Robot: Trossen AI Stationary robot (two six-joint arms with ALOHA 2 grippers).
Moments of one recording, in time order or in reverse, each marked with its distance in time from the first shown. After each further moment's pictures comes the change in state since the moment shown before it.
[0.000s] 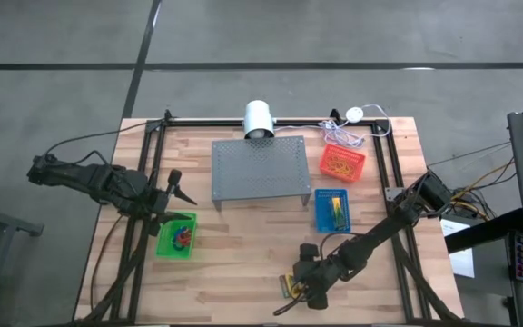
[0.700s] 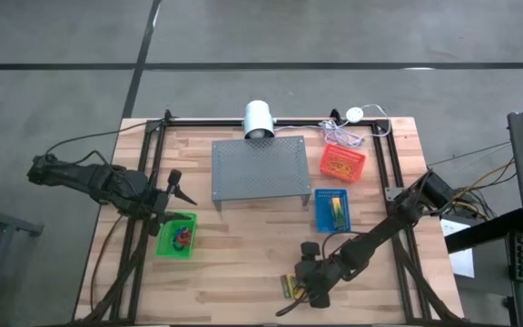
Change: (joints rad) left arm 0.000 0.000 0.000 0.000 0.000 0.000; right arm 0.000 -0.039 -0.002 -0.038 0.025 -0.039
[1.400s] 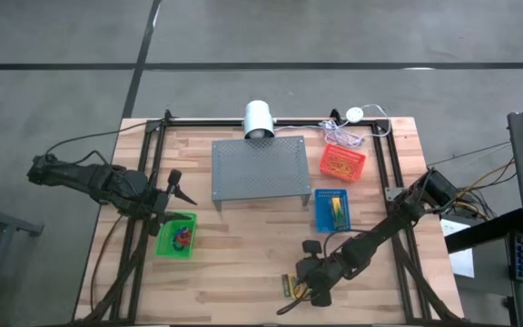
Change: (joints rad) left arm 0.000 0.000 0.000 0.000 0.000 0.000; right arm 0.000 -0.026 0.001 -0.044 0.002 0.002
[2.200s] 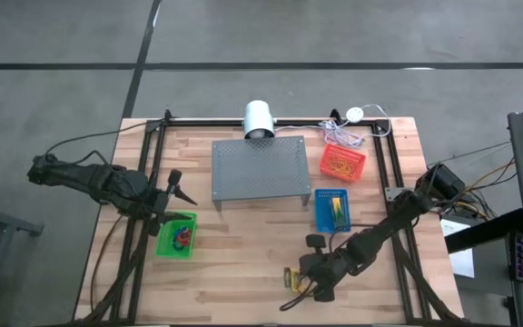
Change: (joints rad) left arm 0.000 0.000 0.000 0.000 0.000 0.000; right arm -0.003 -0.094 -0.002 -0.082 0.046 -0.008
